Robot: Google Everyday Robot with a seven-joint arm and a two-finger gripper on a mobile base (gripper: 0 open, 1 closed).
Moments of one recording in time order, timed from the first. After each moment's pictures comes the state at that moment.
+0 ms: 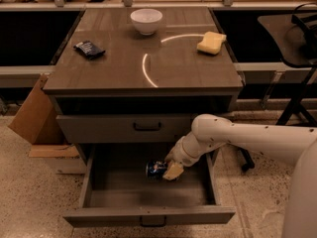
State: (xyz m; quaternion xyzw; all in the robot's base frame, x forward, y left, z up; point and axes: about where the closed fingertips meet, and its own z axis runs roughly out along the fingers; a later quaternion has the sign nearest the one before) arm 0.543 -0.049 0.504 -0.62 0.74 0.18 0.18
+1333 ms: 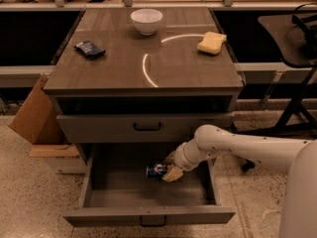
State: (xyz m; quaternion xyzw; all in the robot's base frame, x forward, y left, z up) arm 0.558 -0.046 0.461 -0.63 0.72 0.19 0.23
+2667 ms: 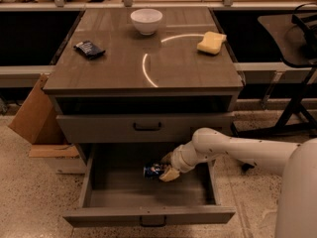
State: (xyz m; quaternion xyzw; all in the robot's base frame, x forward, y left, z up) arm 0.562 -0.035 0.443 -0.63 0.71 0.20 0.24
